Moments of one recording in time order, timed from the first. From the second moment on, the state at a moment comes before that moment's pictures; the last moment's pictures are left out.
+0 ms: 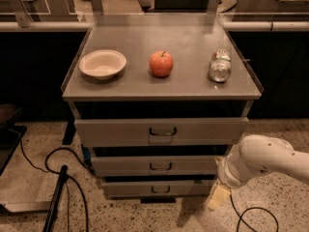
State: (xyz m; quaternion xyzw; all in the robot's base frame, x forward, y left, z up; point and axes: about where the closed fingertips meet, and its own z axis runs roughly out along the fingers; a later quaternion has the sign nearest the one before) arm 0.460 -0.214 0.530 -0.56 0.81 0.09 0.15
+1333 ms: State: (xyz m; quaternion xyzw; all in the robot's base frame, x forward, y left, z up) arm 0.503 -0.211 0.465 -0.56 0.81 0.08 0.16
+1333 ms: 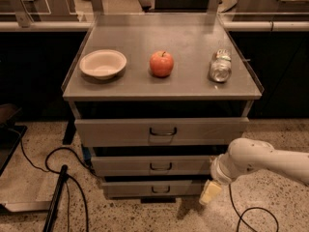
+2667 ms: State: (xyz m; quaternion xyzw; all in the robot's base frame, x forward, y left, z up) arm 0.534 -0.194 0.430 -0.59 0.79 0.07 0.15
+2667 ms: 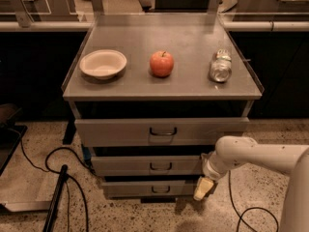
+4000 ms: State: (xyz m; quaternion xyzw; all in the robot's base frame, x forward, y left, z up) arm 0.540 -0.198 0.402 -0.62 0.78 0.06 0.11
